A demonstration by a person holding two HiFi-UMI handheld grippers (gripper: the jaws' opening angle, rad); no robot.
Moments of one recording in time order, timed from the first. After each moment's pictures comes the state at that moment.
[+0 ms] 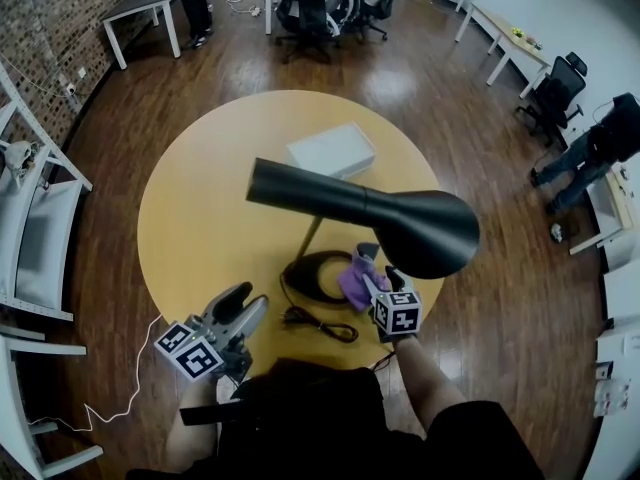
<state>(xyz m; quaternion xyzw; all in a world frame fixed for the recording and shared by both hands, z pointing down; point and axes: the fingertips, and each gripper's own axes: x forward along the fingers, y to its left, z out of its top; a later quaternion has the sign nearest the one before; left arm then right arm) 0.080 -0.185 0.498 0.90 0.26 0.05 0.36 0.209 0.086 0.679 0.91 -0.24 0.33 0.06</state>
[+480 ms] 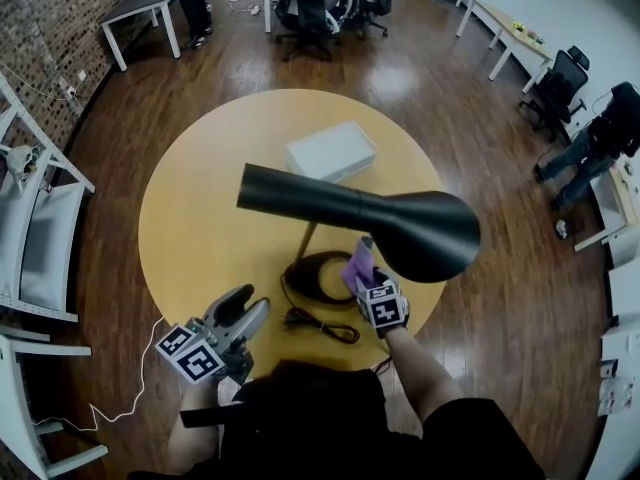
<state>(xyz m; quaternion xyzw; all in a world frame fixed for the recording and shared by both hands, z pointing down) 0.081 -0.177 0.497 0.90 0.26 0.06 0.35 0.210 0.069 0.728 0.87 -0.26 0.39 0.16</state>
